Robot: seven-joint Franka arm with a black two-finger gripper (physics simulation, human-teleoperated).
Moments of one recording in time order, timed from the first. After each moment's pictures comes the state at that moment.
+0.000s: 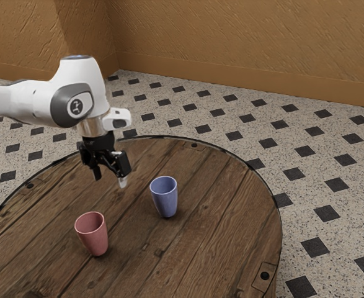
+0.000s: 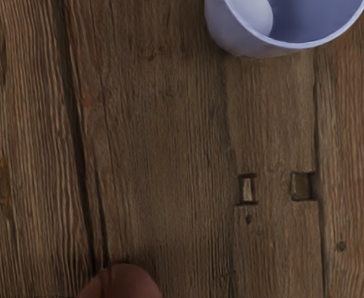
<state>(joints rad) 0.02 -0.04 -0.03 -2.14 -0.10 2.01 0.11</state>
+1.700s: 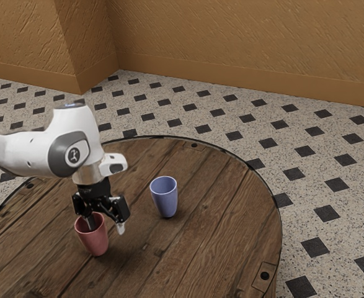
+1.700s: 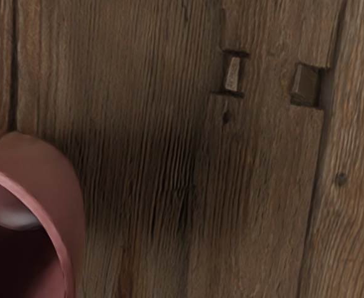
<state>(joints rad) 0.53 -0.15 -0.58 -2.45 -0.30 2.15 0.03</state>
